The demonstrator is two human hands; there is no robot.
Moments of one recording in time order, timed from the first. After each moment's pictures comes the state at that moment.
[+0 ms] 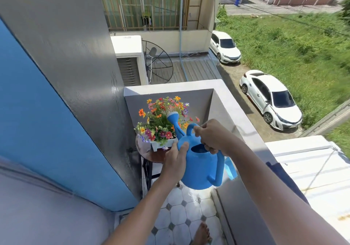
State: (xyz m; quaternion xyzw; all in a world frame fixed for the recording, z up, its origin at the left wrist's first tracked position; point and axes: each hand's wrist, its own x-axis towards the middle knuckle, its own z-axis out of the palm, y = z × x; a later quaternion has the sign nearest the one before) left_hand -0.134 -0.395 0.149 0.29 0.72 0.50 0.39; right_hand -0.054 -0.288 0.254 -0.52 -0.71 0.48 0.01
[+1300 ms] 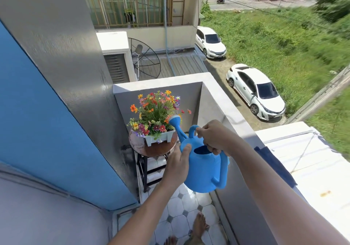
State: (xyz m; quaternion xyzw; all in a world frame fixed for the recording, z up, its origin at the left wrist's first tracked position) left_hand -0.106 -0.422 0.143 0.34 0.71 0.47 0.40; right_hand -0.022 -0.320 0.252 -0.57 -0.68 0.47 -0.01
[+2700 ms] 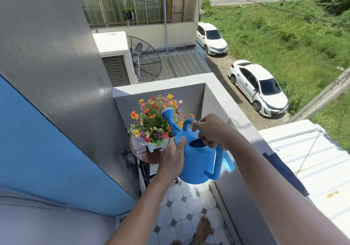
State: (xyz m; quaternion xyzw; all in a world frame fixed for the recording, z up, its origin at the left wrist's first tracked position) left_hand -0.158 -0.382 0.148 0.36 0.74 0.44 0.36; right_hand -0.062 -0.272 0.249 -0.54 -0.65 0.53 0.04
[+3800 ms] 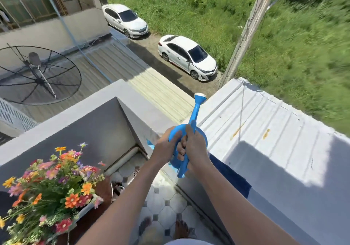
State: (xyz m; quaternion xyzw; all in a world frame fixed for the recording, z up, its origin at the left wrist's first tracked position) left_hand -0.007 -0.075 0.097 0.50 0.61 0.31 0.54; right_hand 0.096 -0.099 0.157 -0.60 -0.24 0.62 0.45
